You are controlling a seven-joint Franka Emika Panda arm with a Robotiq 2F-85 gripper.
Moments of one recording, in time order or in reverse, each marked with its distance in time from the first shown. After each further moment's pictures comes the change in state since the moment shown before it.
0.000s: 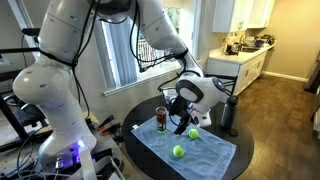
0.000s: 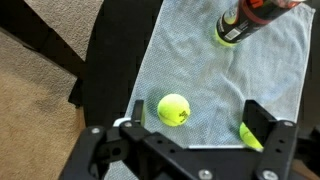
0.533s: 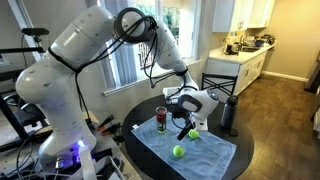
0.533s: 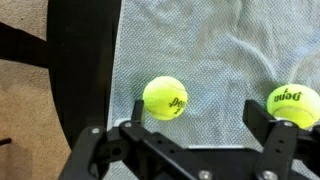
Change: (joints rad) arm 0.063 0.298 0.061 0.230 0.011 0.155 0.348
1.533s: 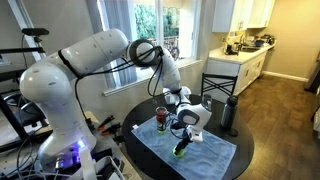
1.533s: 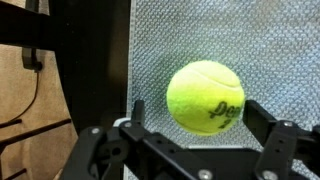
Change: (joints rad) arm 0.081 0.307 -0.041 0.225 -0.188 0.002 0.301
